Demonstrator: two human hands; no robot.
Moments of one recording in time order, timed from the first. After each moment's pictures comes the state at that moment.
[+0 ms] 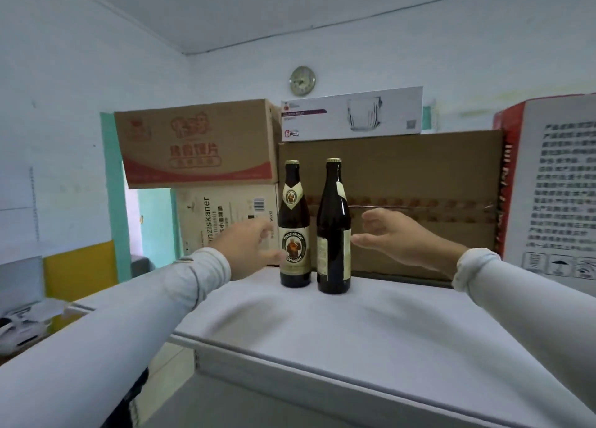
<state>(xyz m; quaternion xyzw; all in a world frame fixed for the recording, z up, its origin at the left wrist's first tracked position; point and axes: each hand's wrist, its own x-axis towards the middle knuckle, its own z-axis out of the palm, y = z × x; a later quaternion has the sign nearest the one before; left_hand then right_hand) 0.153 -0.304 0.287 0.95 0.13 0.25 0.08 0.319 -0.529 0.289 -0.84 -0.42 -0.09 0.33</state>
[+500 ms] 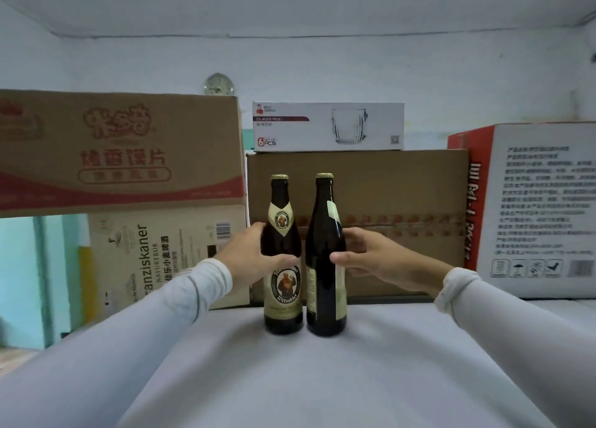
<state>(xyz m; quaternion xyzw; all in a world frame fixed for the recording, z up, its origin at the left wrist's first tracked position) 0.259 -0.230 0.298 0.94 -0.03 0.23 0.26 0.331 -0.471 0.285 -0.80 -0.33 0.02 0.49</state>
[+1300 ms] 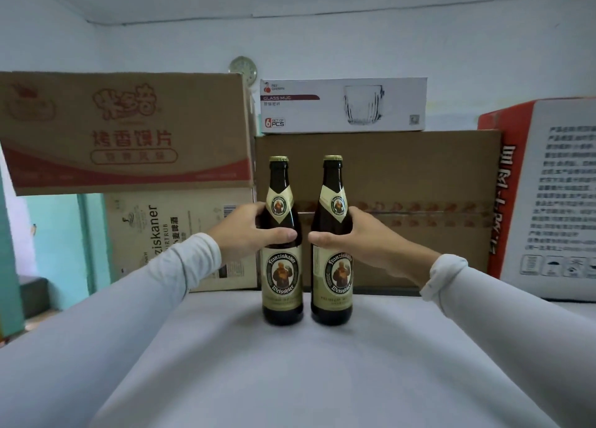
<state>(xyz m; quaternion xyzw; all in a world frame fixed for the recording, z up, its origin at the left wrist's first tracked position) 0.255 -0.228 0.307 0.90 -0.08 0.21 0.38 0.336 -0.442 0.291 -0.83 -0.33 -0.05 0.45</state>
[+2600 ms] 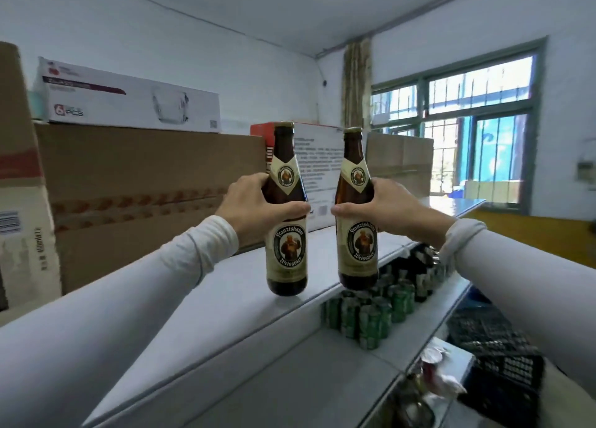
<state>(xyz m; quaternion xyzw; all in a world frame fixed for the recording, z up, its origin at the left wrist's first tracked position) 0.174 -0.407 0.317 0.78 -0.40 0.20 0.43 0.080 -0.625 0.309 -0.90 0.06 -0.29 0.33</state>
